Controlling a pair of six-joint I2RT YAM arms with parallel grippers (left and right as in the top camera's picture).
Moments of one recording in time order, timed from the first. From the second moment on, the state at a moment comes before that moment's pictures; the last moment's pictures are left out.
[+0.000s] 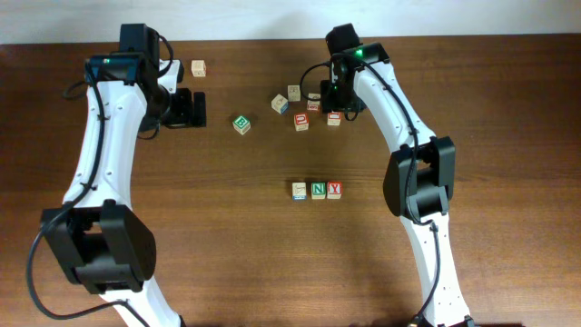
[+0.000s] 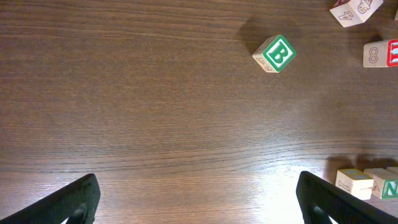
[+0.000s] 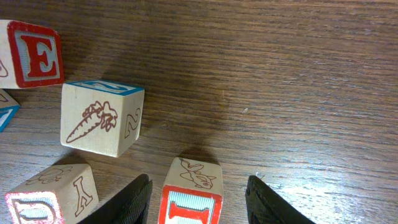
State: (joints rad) left arm 0.02 1.96 1.88 -1.23 0.10 -0.02; right arm 0.28 2.60 2.45 -1.16 -0.03 0.24
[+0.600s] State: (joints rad) left arm 0.02 1.96 1.88 -1.23 0.10 -0.02; right arm 0.28 2.62 2.45 -1.22 -0.03 0.24
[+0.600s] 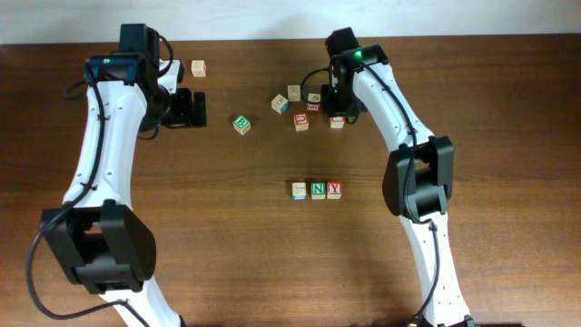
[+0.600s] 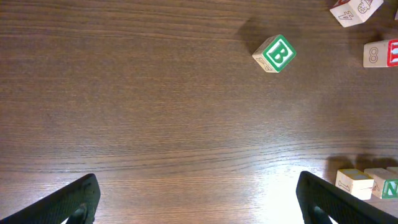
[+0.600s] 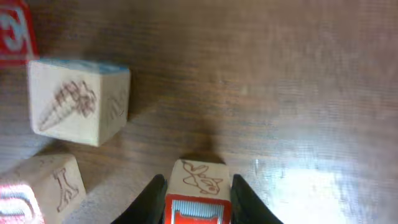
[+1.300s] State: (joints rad) left arm 0.02 1.96 1.88 -1.23 0.10 -0.02; right arm 0.29 2.62 2.46 -1.69 -0.16 0.29
